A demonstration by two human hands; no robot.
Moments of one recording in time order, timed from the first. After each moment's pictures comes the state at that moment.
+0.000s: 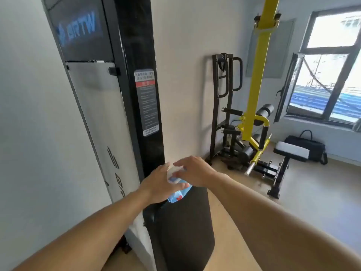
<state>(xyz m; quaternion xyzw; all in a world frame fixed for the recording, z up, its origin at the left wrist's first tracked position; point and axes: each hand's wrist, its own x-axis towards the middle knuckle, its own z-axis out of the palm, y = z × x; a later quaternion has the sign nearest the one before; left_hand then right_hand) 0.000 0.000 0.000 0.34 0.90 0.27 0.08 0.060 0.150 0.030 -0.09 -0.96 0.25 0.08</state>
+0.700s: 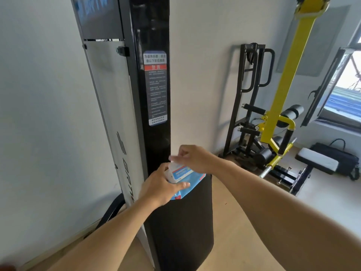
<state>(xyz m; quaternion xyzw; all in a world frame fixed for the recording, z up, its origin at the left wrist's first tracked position) 0.009 0.011 -0.034 0.20 0.92 0.35 0.02 0.019 0.177 0.043 0.01 -0.98 0.19 -0.02</state>
